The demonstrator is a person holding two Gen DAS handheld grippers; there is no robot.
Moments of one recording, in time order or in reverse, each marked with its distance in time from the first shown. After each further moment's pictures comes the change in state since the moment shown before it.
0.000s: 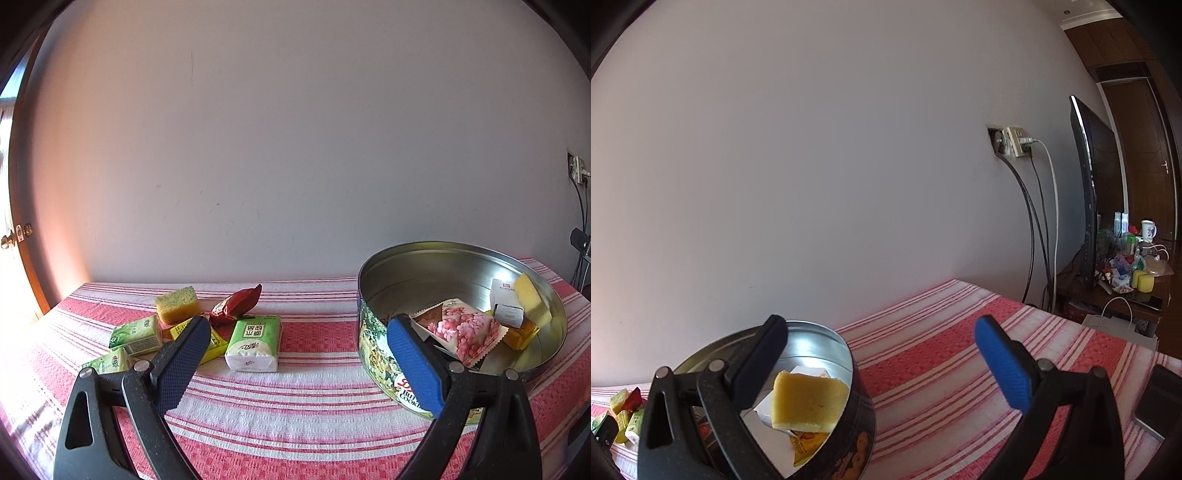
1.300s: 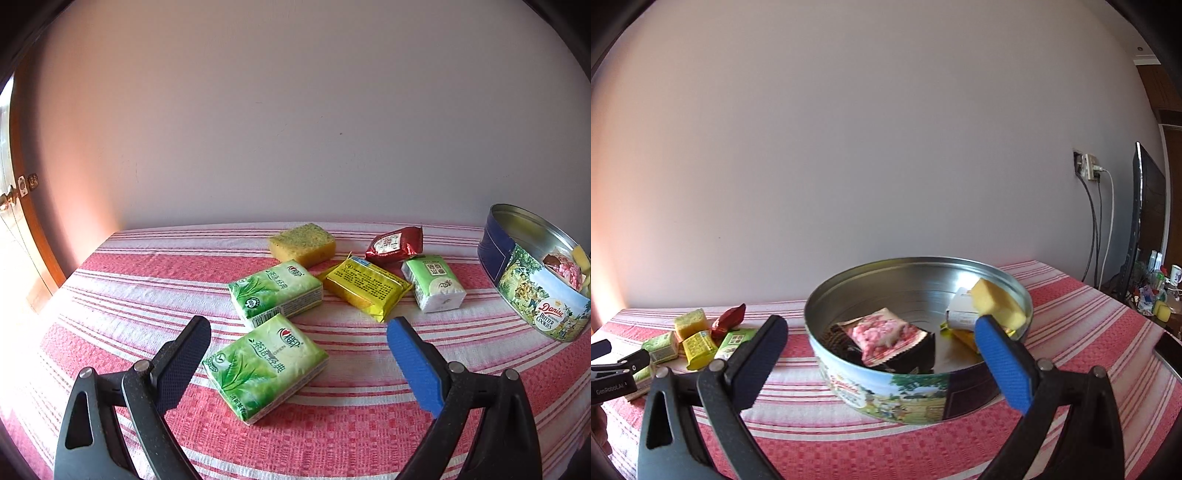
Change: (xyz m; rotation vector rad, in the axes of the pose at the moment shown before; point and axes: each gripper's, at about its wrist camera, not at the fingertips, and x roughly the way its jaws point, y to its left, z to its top) left arm 0.040 0.185 -0.024 -0.039 0.241 -0.025; right arm -0.094 0.165 -0.069 -0.226 0.085 0.203
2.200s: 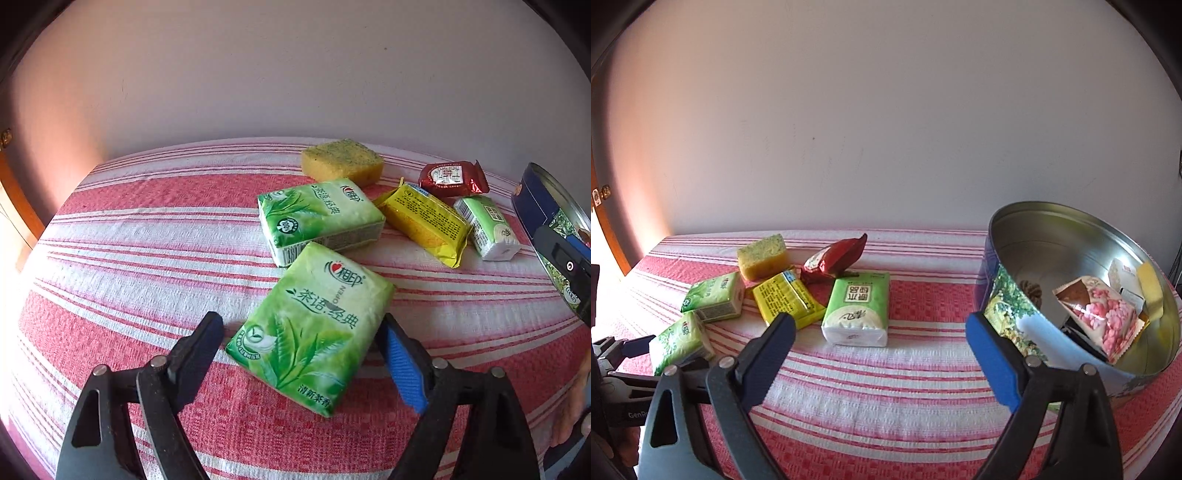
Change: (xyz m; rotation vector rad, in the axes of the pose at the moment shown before) left arm 0.053 0.037 -0.013 -0.018 0.278 -0.040; right arm 0.090 0.128 -0.016 -0.126 0.339 0.223
